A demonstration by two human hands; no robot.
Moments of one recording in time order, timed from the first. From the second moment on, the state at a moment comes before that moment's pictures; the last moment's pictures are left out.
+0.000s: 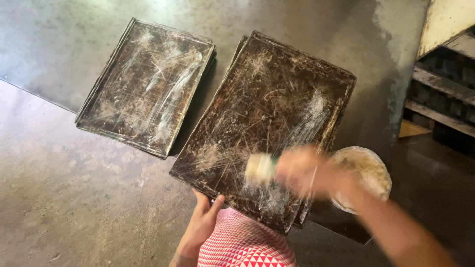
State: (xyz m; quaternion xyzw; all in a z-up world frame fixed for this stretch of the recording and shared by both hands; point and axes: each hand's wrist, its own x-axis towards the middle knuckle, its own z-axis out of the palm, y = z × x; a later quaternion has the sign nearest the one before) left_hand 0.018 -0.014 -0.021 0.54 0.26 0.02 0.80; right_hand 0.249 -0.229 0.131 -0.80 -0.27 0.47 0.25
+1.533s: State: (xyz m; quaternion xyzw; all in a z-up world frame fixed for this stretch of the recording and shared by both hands) left_hand 0.026 -0.024 -0.034 0.54 0.22 0.09 0.80; right_hand 0.241 -0.152 0.121 -0.90 -0.26 0.30 0.16
